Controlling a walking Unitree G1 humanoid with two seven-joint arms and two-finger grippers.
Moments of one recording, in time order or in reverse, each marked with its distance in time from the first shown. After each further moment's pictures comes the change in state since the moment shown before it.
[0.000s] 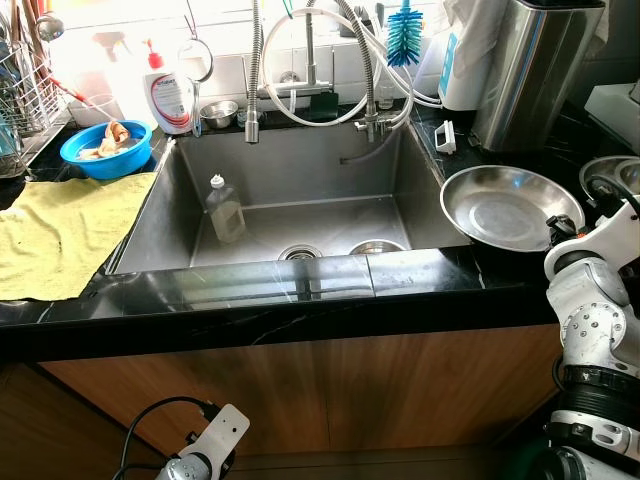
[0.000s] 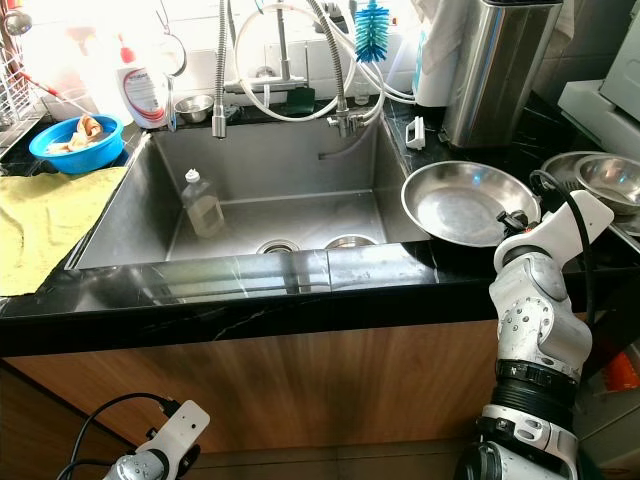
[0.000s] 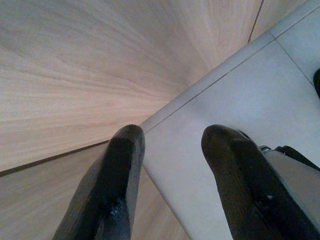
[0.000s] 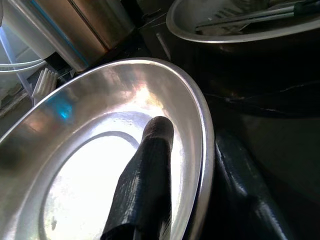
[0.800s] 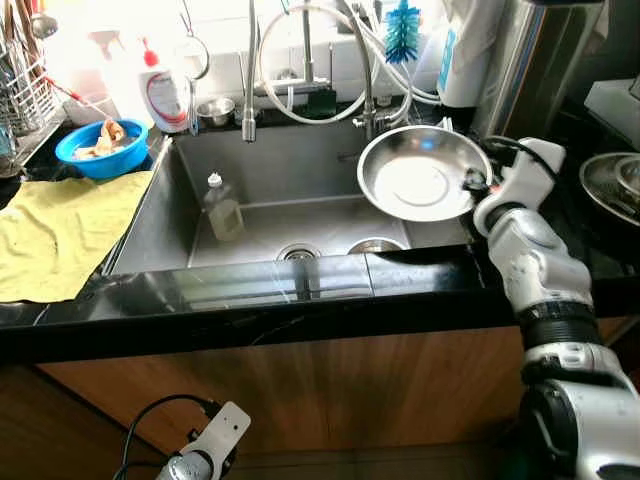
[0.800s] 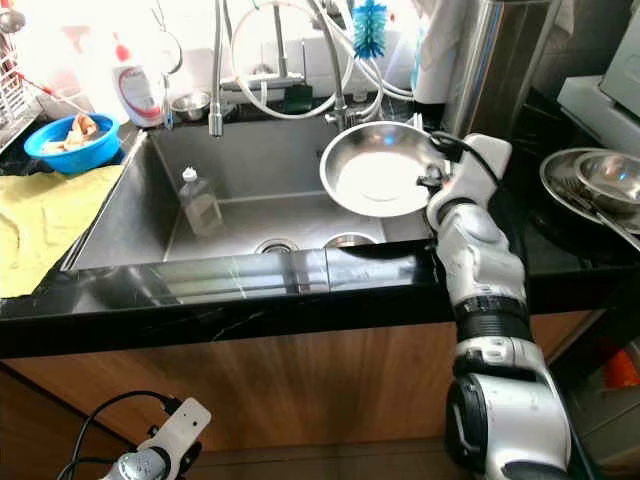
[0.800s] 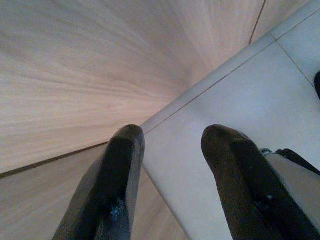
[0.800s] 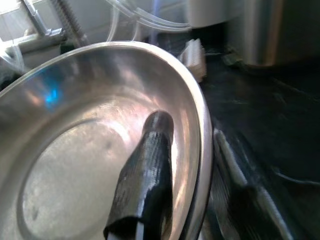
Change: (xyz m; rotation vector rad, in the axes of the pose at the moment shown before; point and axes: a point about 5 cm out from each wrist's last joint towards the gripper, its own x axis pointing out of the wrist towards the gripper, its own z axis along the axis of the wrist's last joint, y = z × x) left arm 0.001 0.000 0.003 -0.006 -0.008 0.011; right arm 0.027 0.101 -0.007 -0.362 -0.001 0.427
